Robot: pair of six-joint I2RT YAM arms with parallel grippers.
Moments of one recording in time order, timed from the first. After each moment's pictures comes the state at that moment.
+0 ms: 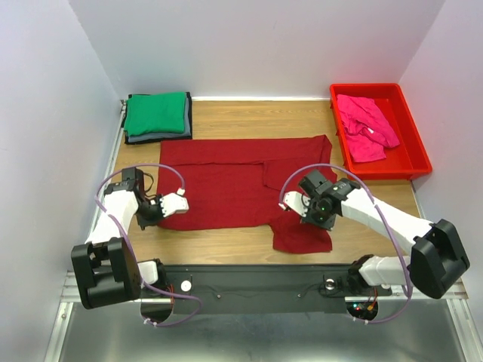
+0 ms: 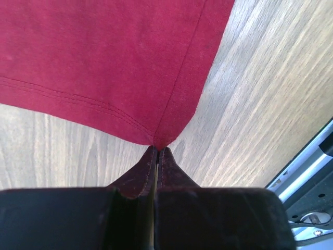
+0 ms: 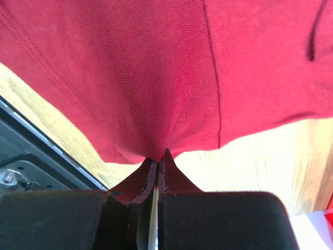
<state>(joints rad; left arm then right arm) 0.16 1.21 0.70 -0.95 0.26 1.42 0.63 1.27 0.82 -0.95 0.03 -0.59</state>
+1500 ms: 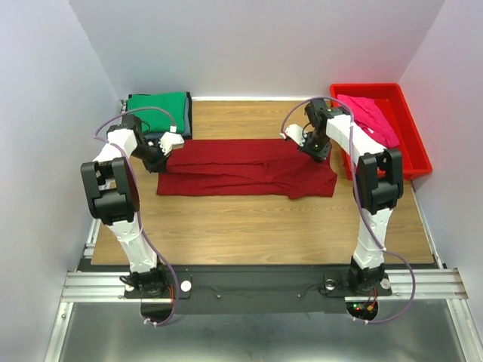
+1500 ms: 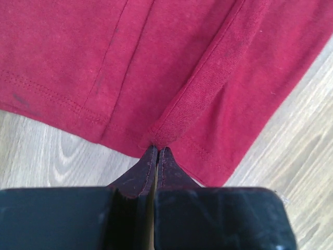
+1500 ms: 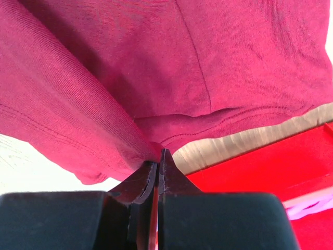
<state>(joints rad) 0.17 1.92 1.46 -0.93 0.53 1.21 0.24 2.05 1.76 -1.06 -0.02 -0.92</state>
